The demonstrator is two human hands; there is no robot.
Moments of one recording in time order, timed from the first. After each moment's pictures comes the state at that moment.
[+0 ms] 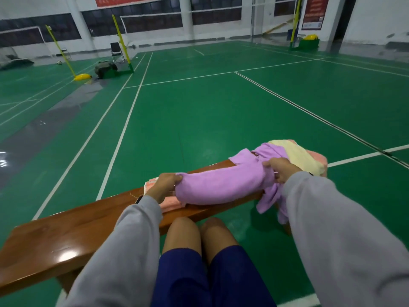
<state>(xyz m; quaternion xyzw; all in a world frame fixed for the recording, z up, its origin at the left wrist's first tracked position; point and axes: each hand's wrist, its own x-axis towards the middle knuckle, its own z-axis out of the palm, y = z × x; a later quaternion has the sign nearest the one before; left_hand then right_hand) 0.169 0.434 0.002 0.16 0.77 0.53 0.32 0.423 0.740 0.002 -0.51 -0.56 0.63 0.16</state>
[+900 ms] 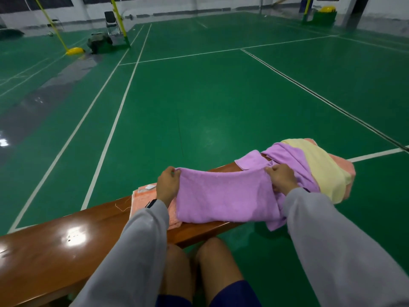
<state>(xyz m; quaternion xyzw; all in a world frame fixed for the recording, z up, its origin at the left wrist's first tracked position) 0.084 0.532 -0.070 0.22 0.89 0.39 0.09 0.337 0.808 -0.074 -0.52 -0.75 0.39 0.15</state>
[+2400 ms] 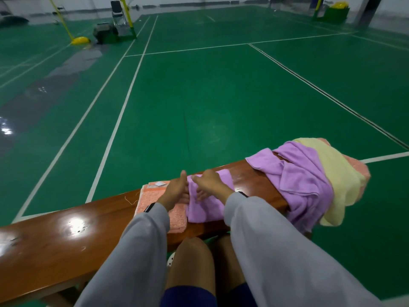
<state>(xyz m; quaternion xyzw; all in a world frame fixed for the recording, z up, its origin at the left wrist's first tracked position) 0.076 0.503 -0.095 0.11 0.76 0.52 0.37 0.174 0.608 -0.046 -0.39 -0.74 0.55 -0.01</state>
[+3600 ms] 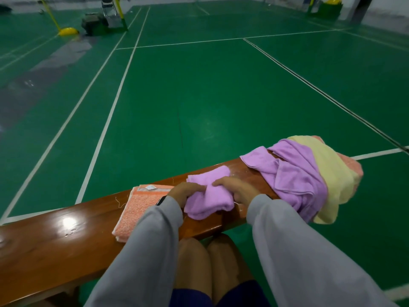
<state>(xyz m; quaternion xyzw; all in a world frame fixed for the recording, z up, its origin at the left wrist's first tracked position) 0.099 0.543 -0.103 0.10 0.75 0.47 0.46 0.232 0.677 -0.072 -0.45 -0.57 0.68 -0.03</state>
